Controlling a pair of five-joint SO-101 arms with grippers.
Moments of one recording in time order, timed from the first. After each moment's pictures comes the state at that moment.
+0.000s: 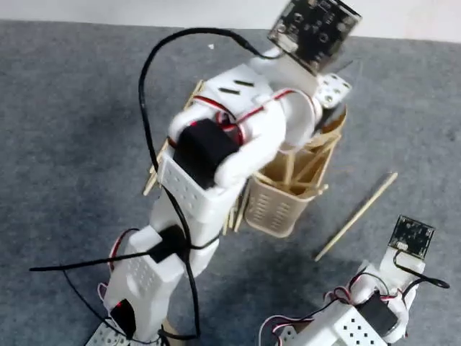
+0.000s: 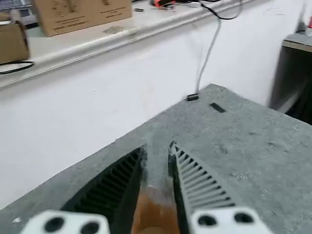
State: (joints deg) left arm 39.7 28.4 -91.1 84.9 3.1; right arm 43.8 -97.5 96.2 60.3 27.0
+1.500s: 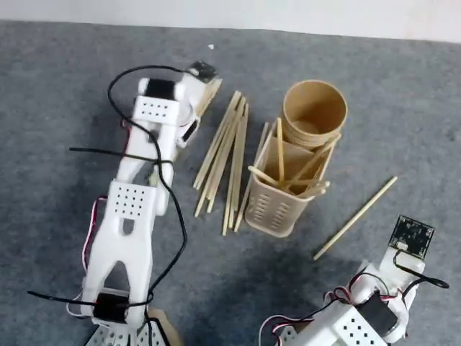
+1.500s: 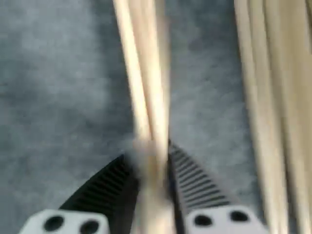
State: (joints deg) left arm 0.0 72.8 -79.3 97.5 -17.8; right arm 43.8 -97.5 96.2 60.3 27.0
